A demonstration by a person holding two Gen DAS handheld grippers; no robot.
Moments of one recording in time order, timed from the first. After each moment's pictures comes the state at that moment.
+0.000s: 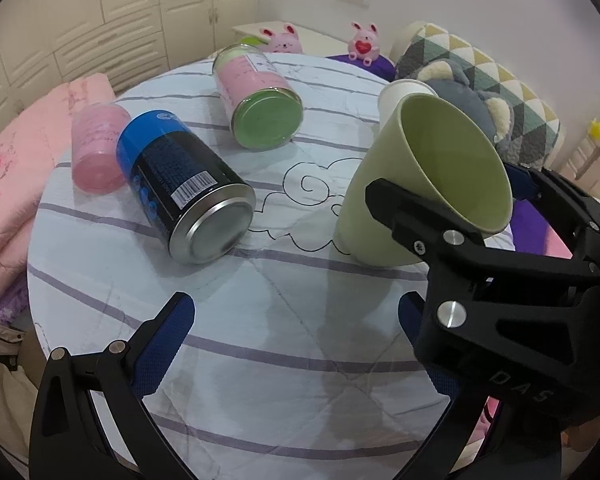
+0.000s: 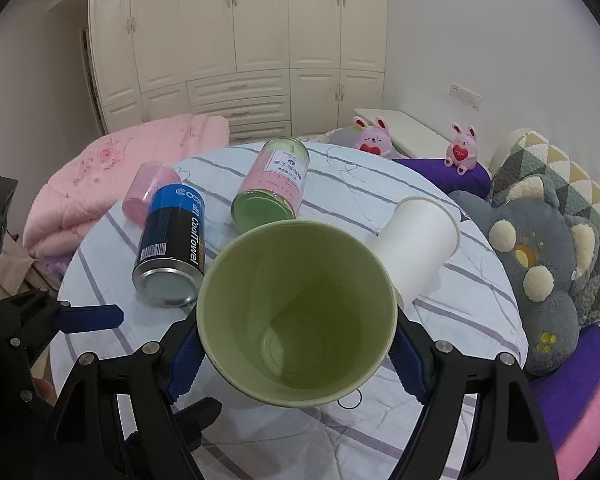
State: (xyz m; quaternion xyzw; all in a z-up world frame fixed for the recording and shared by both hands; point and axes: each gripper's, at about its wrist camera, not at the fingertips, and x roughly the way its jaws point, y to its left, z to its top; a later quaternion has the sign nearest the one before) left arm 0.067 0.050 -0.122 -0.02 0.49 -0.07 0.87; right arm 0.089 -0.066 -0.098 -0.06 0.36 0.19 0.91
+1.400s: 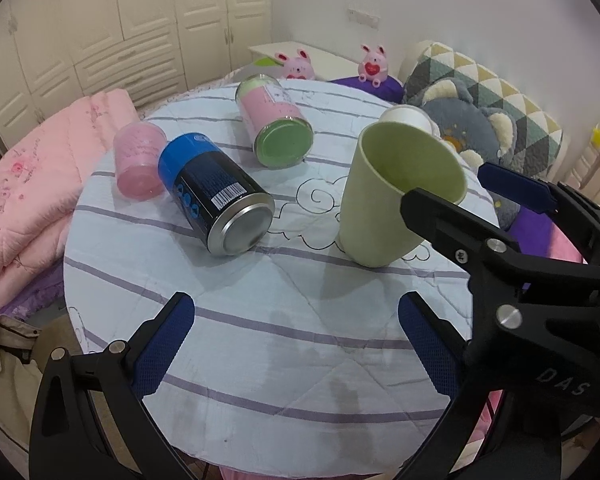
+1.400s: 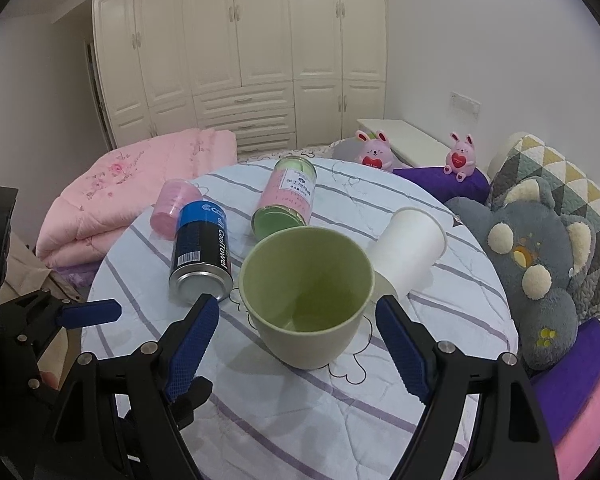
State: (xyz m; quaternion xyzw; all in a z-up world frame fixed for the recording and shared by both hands) left arm 0.034 0.050 -0.093 -0.01 0.45 -0.04 0.89; right arm 0.055 -0.077 -0.071 -0.04 0.34 0.20 0.92
